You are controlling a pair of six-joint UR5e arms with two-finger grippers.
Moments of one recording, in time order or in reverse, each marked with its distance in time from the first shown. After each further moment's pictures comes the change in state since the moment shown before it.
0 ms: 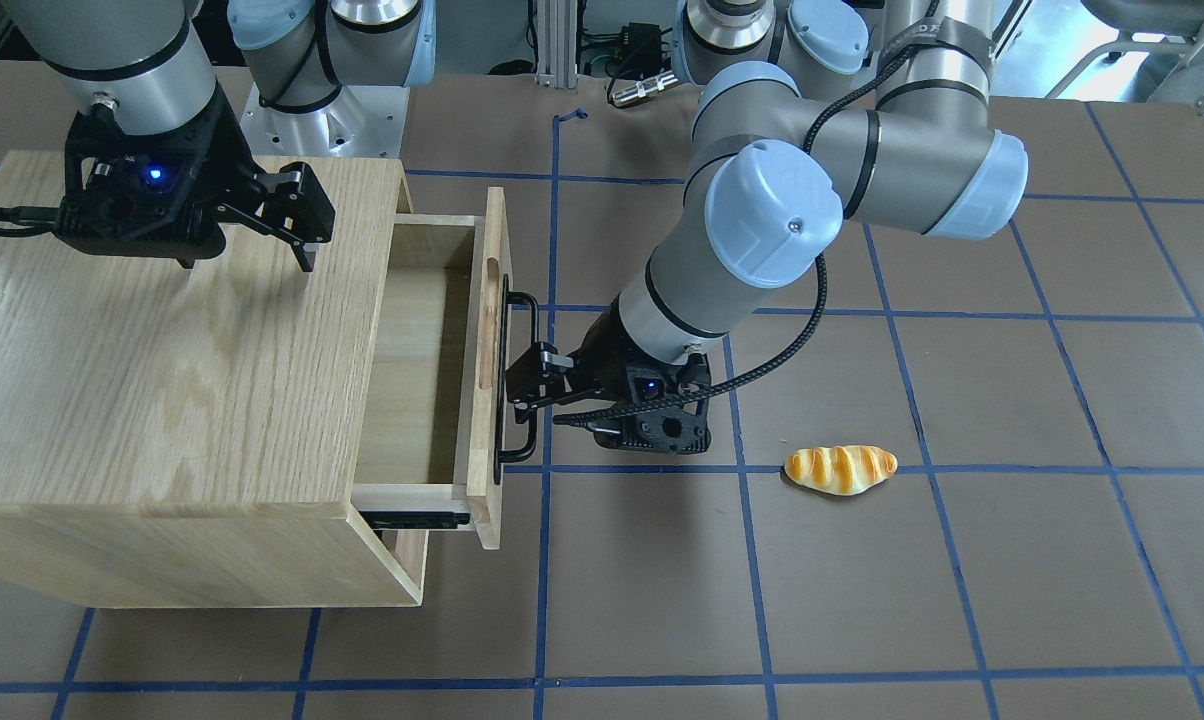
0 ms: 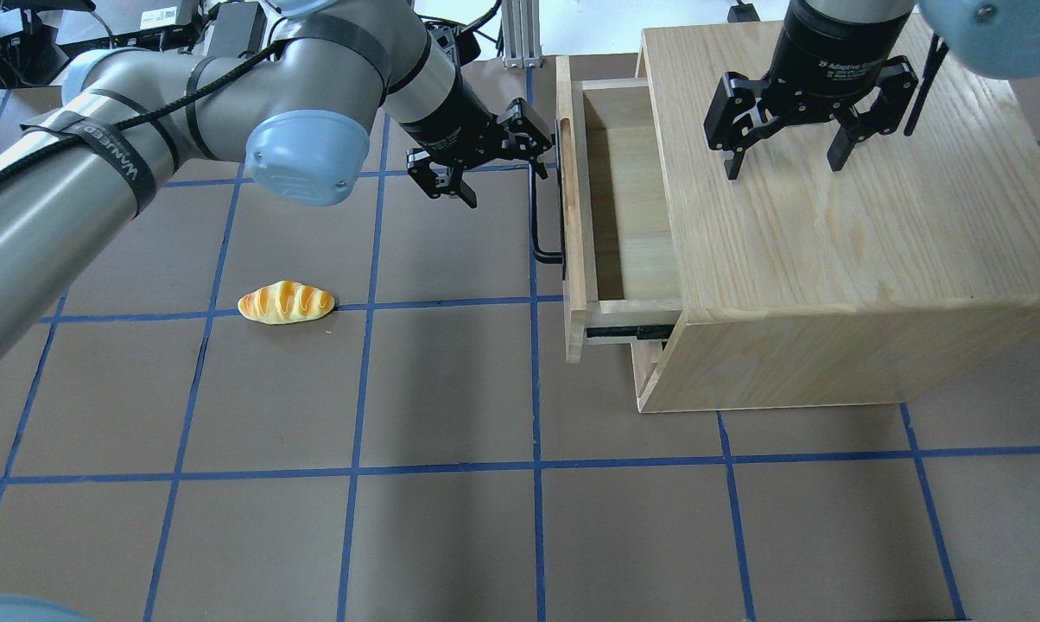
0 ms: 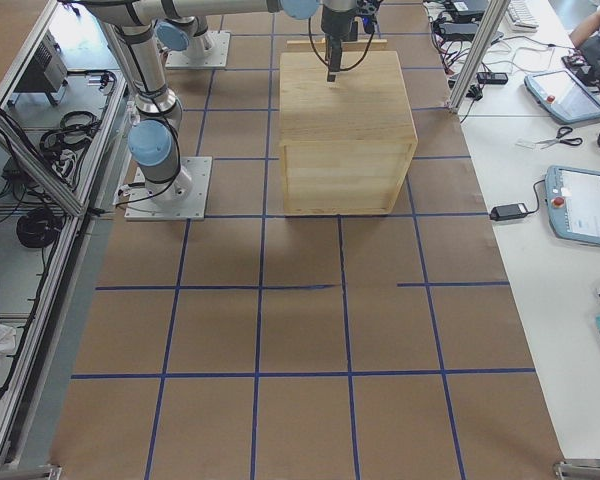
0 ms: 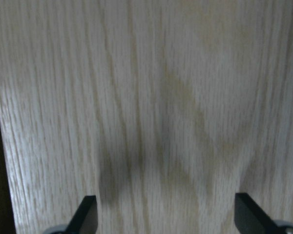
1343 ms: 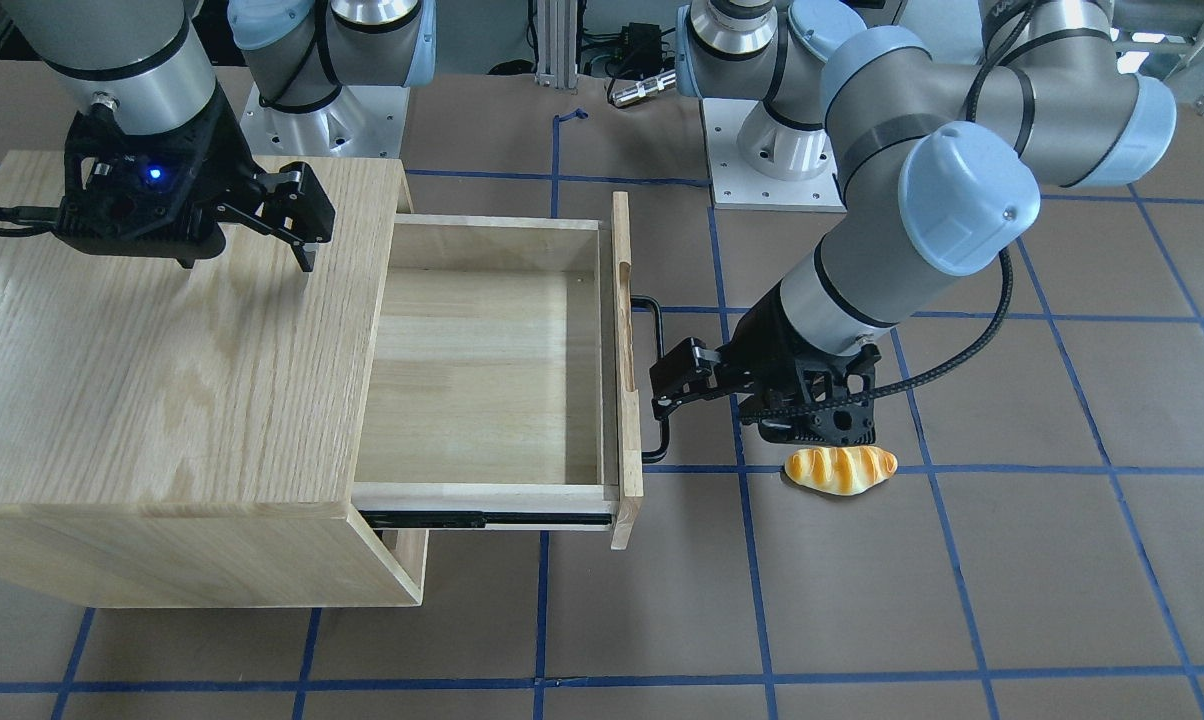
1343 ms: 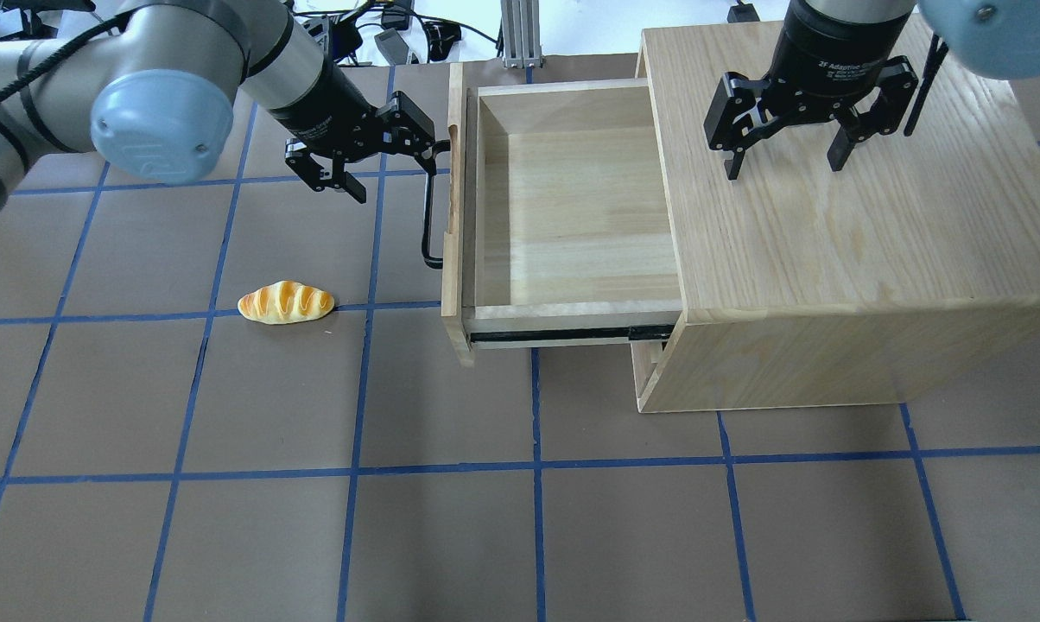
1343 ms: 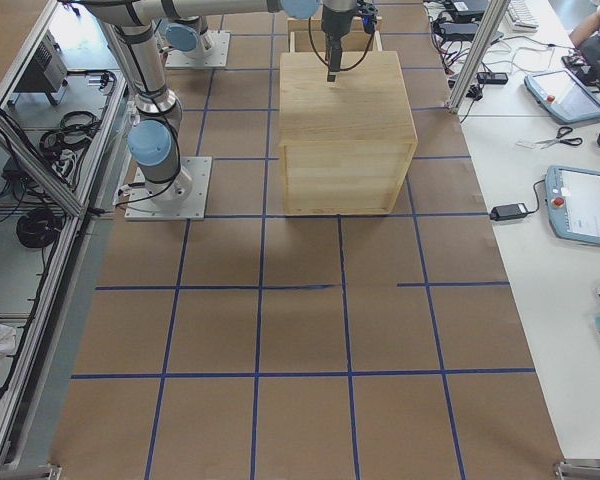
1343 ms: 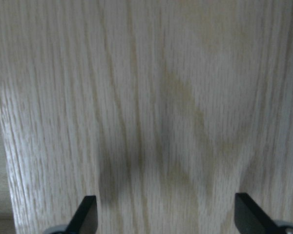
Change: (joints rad) left arm 0.166 0.112 -0.016 -0.186 0.061 0.175; right arm 0.000 0.000 0.000 0.000 0.000 0.000
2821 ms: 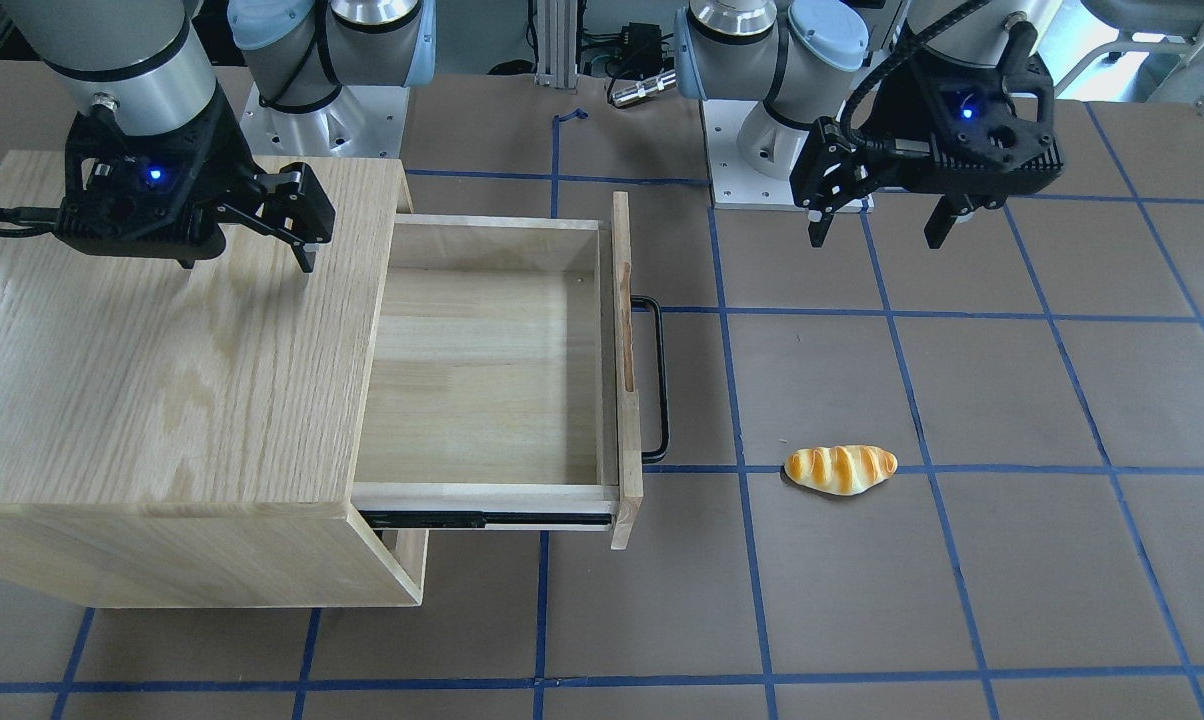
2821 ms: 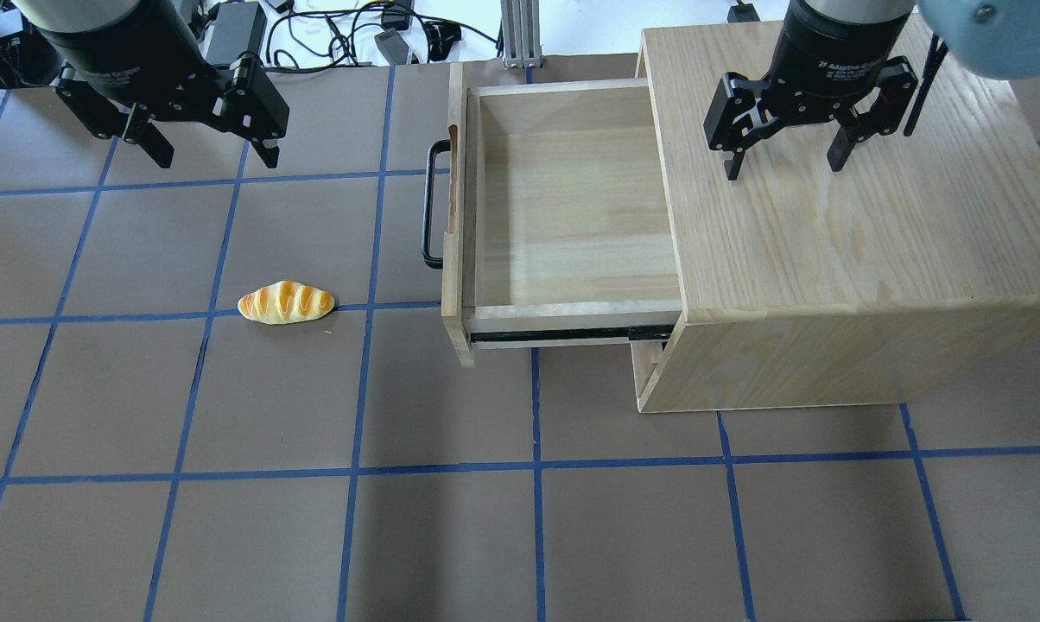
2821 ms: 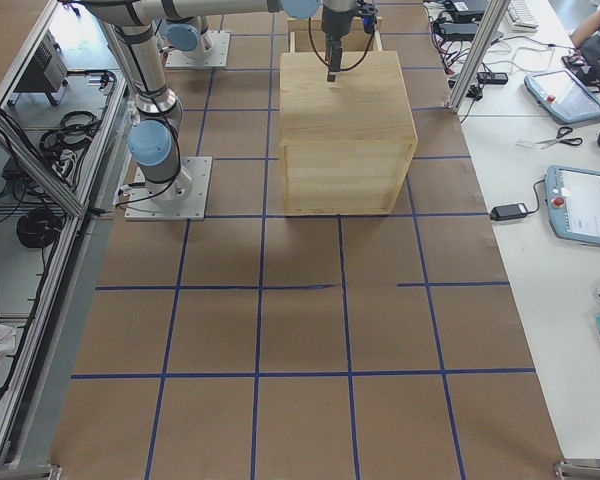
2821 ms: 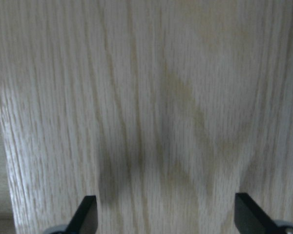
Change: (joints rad) left arm 0.016 0.218 0.108 -0.256 0.372 0.157; right arm 0.000 0.000 0.001 0.000 0.000 0.000
